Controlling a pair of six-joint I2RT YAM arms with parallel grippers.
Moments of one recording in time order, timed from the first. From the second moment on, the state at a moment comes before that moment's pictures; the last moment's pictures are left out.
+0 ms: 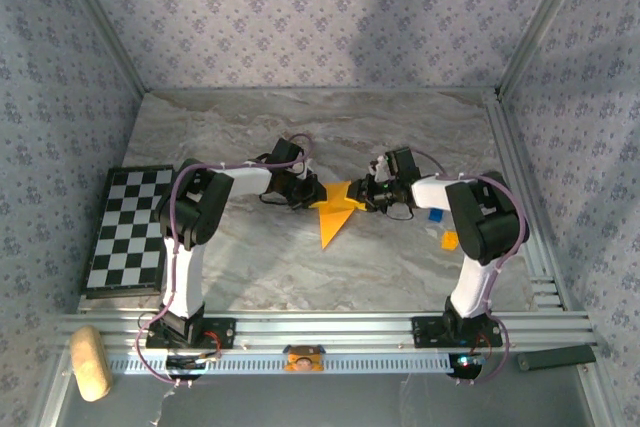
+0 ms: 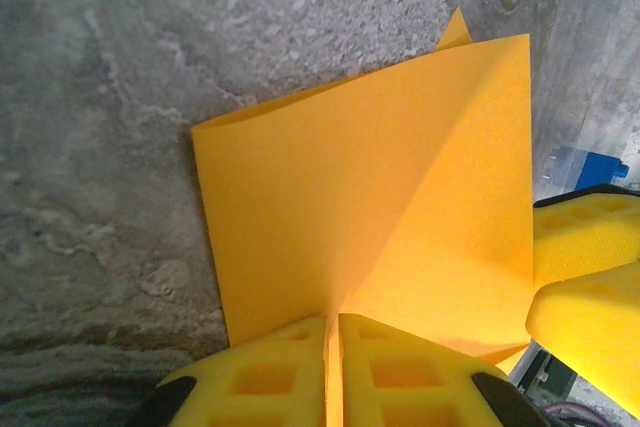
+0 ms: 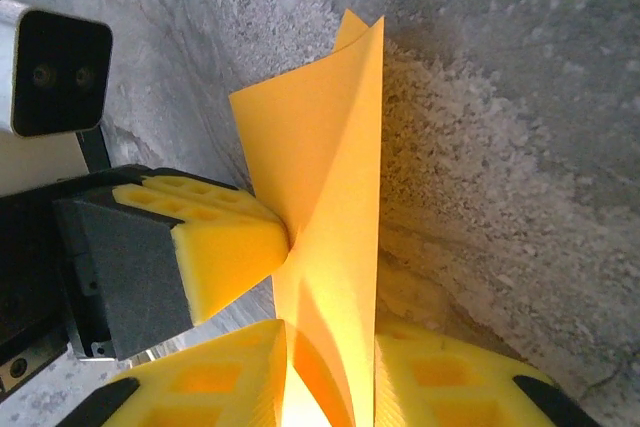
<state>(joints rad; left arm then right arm) -0.54 2.06 1.21 -0.20 0.66 -0.74 0.33 1.83 0.88 0.04 -0.73 0.77</state>
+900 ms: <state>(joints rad) -0.54 2.03 1.21 -0.21 0.66 -0.73 0.32 1.90 0.95 -0.06 -0.79 0.67</state>
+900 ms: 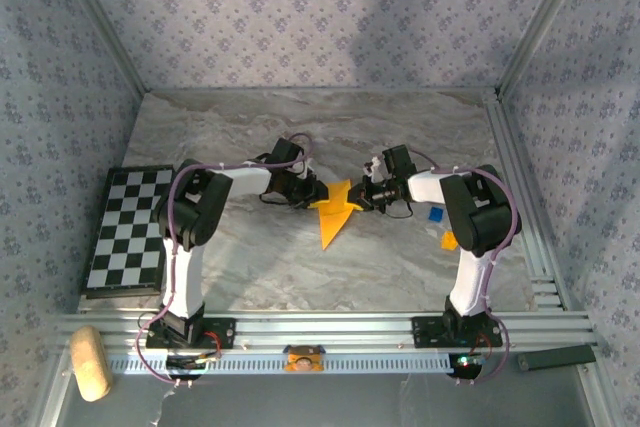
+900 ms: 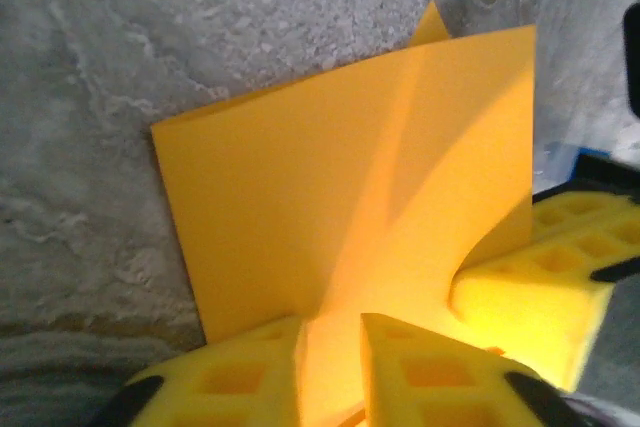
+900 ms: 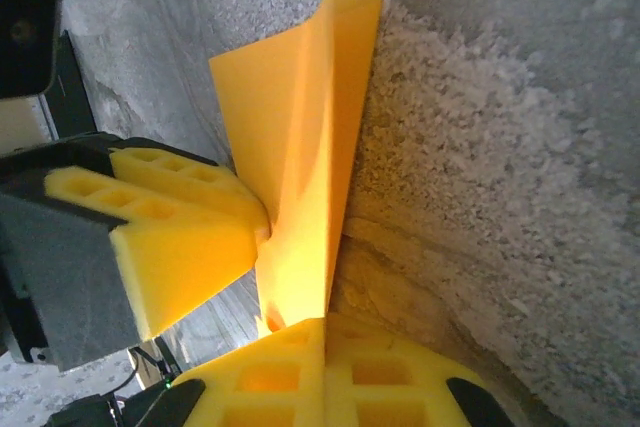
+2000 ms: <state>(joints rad) -0.91 1.75 1.11 -0.32 0.06 -0.35 0.33 1.73 0.77 0.12 -0.56 1.10</state>
